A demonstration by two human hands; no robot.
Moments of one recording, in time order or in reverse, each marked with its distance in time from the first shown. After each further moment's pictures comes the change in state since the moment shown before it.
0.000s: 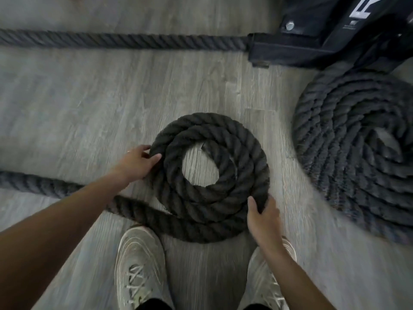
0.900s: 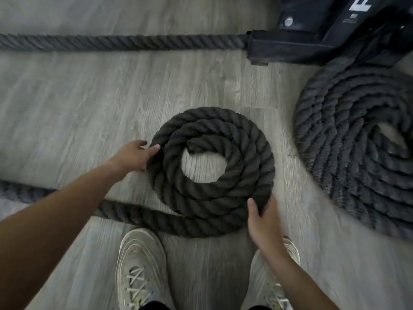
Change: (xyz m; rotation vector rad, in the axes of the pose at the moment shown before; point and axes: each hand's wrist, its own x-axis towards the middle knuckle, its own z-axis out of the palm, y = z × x) left_hand 0.007 0.022 -0.009 -0.045 -0.028 -0.069; right_hand -0.002 0.010 0.003 0.072 -0.026 -0.034
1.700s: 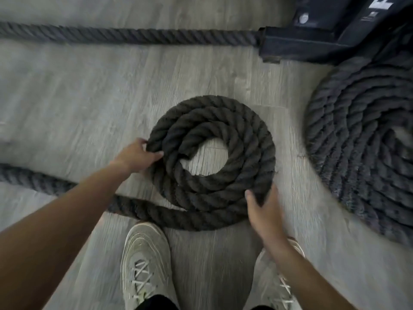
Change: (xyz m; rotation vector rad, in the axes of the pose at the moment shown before) left_hand -0.004 -0.014 -0.007 0.184 0.052 -0.079; right_hand -0.002 -0.032 0.003 0.001 -0.014 -0.094
